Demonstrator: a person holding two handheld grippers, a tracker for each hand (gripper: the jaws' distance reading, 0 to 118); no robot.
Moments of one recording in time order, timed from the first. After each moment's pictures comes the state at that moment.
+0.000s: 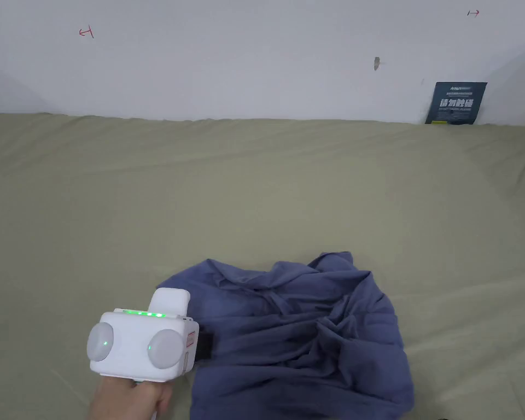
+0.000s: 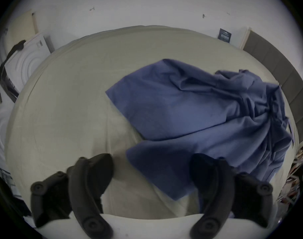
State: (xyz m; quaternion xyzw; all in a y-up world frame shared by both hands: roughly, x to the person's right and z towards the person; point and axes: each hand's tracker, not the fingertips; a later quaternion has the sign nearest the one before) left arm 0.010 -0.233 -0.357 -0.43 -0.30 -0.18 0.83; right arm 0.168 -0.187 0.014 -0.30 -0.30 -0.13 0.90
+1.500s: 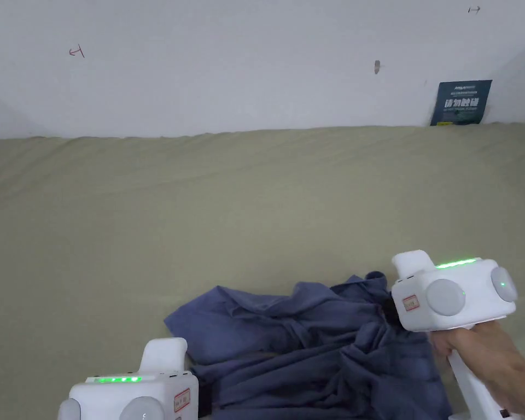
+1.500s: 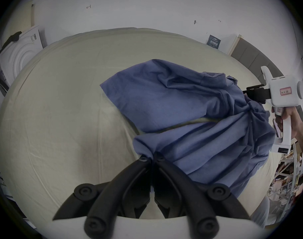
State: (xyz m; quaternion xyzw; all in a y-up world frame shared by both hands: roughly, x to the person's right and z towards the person) left arm -0.011 -0.237 -0.359 -0.48 -0.33 -0.09 0.81; right arm 0.347 -0.212 -0.231 -0.45 -0.20 -0.10 0.86
